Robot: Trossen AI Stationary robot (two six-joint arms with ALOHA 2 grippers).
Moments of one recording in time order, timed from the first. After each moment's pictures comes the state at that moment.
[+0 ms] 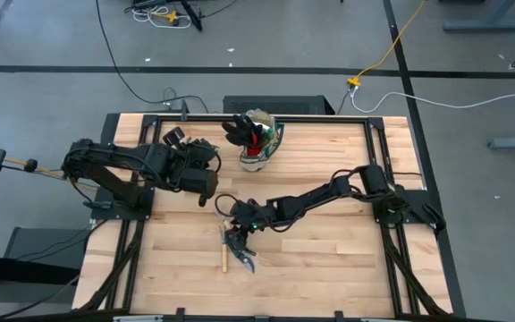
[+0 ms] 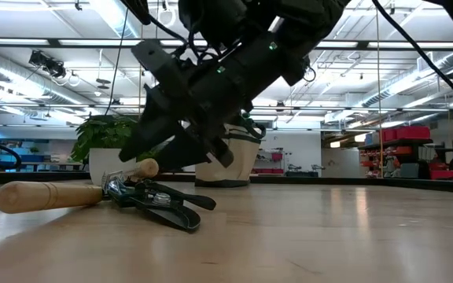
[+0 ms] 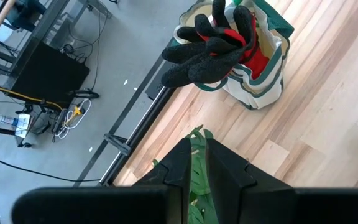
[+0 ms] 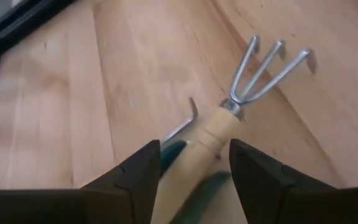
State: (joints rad) left arm -0.21 1.49 1.66 -1.52 -0.86 -0.64; right arm 0.19 2.20 1.42 0.08 0.07 0.62
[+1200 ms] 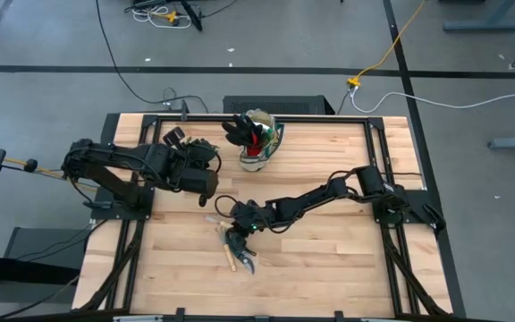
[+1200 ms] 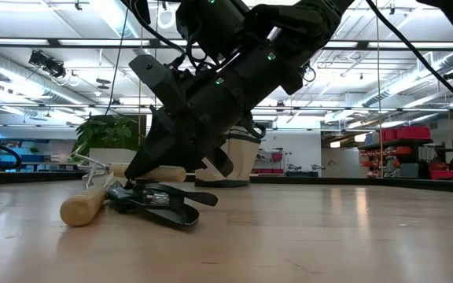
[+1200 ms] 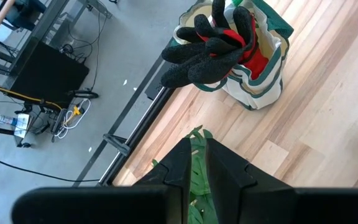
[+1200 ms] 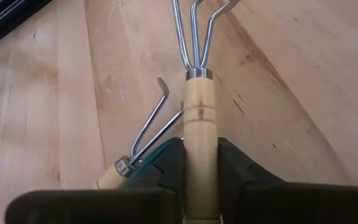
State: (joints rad) left arm -0.21 1.49 1.66 -1.52 -0.86 -0.64; right arm 0.19 2.23 1.42 0.10 0.06 0.62
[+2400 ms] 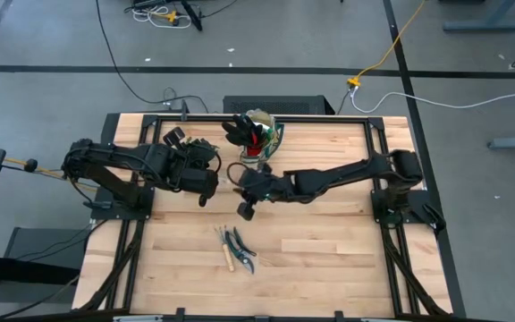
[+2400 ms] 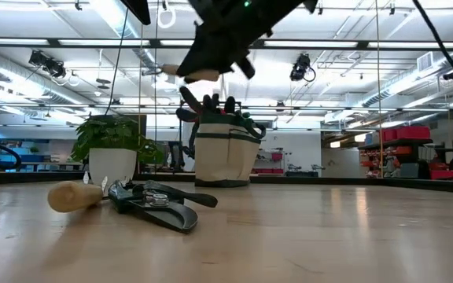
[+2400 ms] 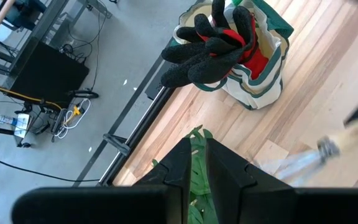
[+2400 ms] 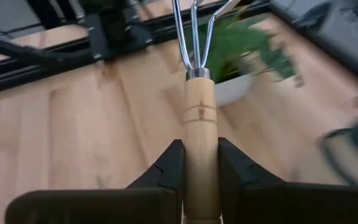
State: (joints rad) left arm -0.21 1.49 1.66 -1.52 -0.86 -0.64; right arm 0.10 1.87 1.42 -0.16 0.33 0.32
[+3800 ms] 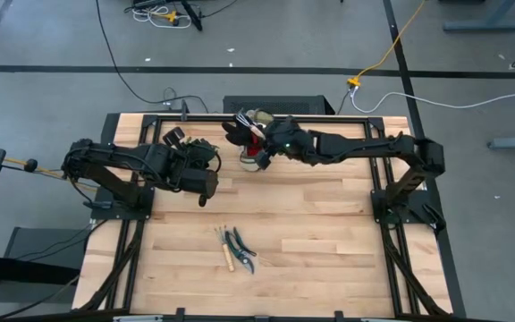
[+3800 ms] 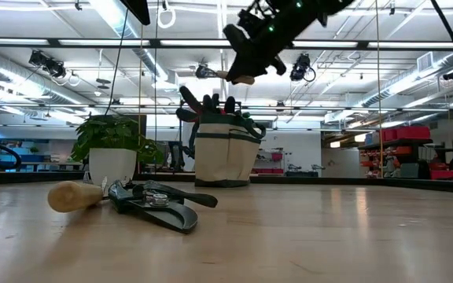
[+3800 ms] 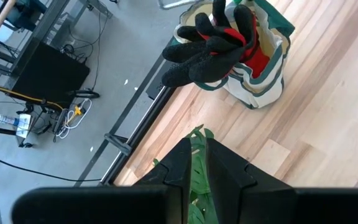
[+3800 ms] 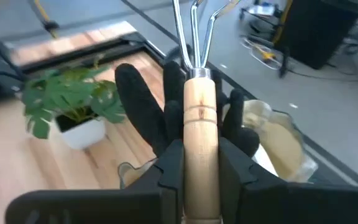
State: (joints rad) left arm -0.21 1.49 1.66 -1.52 -0.86 -0.64; right arm -0.17 1.66 1.29 -0.15 0.41 0.17
